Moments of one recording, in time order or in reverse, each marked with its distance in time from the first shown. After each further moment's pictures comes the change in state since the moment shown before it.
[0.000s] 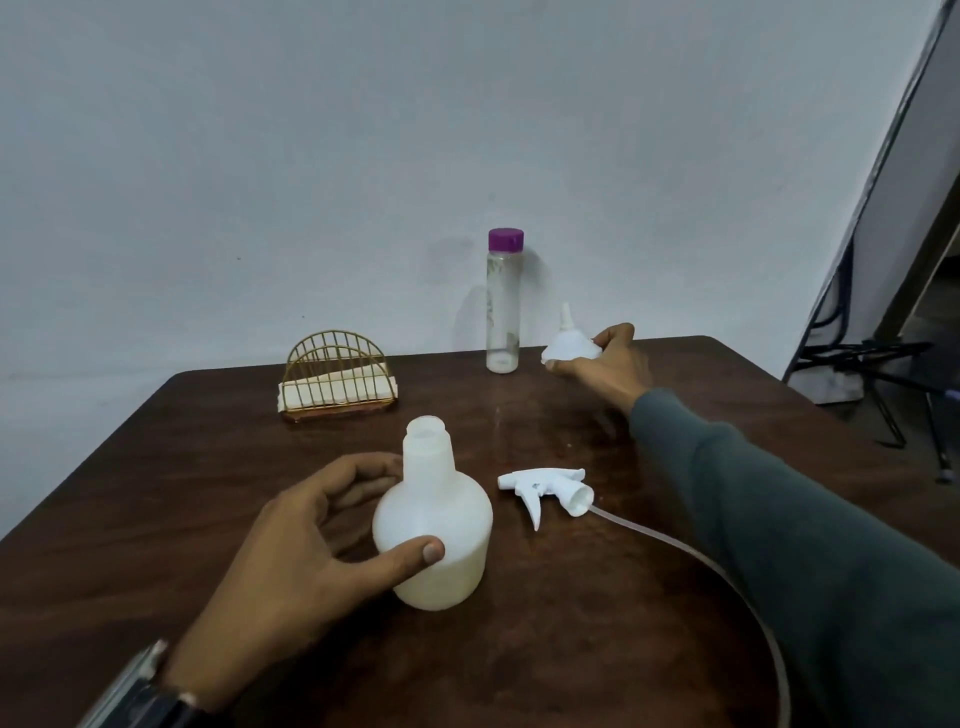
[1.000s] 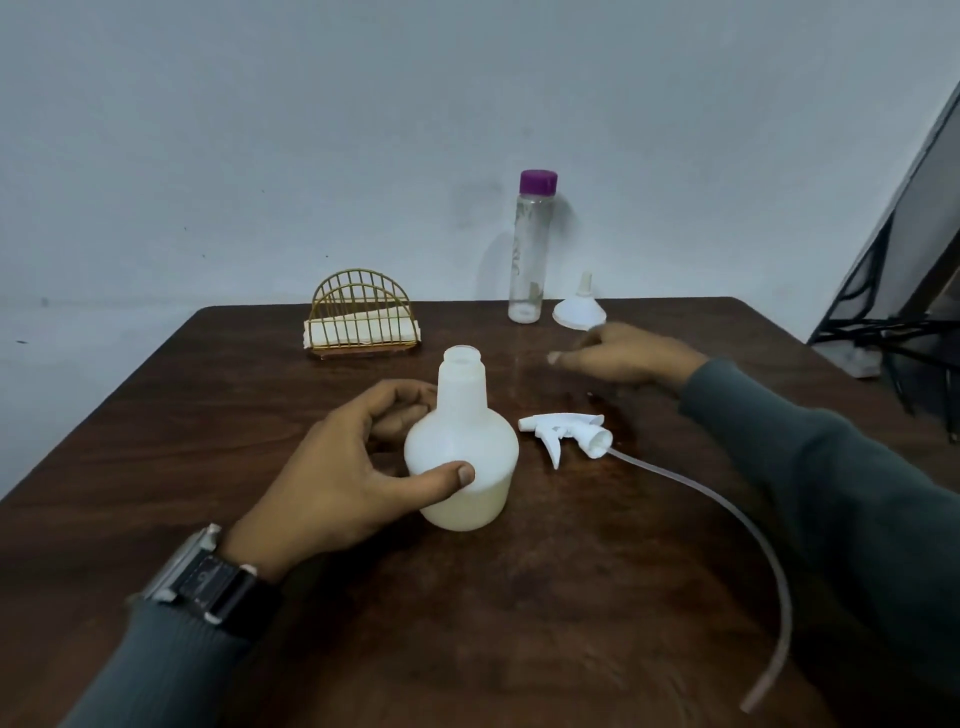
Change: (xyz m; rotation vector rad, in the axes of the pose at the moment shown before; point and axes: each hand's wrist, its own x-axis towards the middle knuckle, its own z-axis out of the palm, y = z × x) left_hand 0.001 0.005 -0.004 0.038 -0.098 -0.060; right_hand -0.056 -0.027 -0.009 -0.489 -0.443 -0.096
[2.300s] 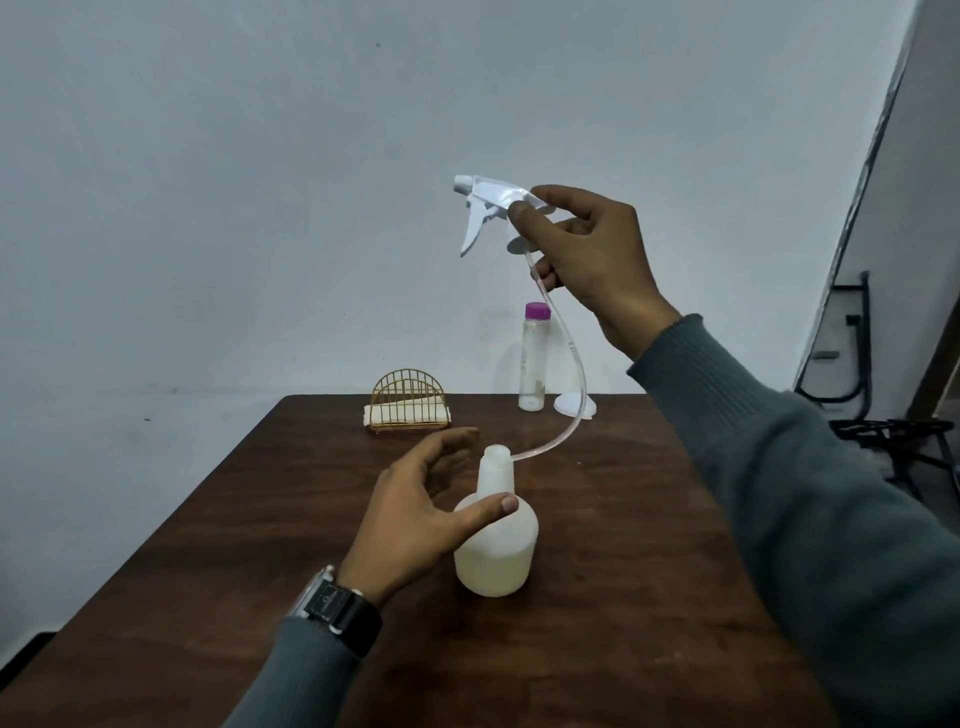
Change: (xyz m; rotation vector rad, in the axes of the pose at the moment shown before) left_hand -0.066 0.059 0.015 -0.074 0.271 0.184; right_hand -0.183 -0.147 -0.106 0.885 0.570 -0.684
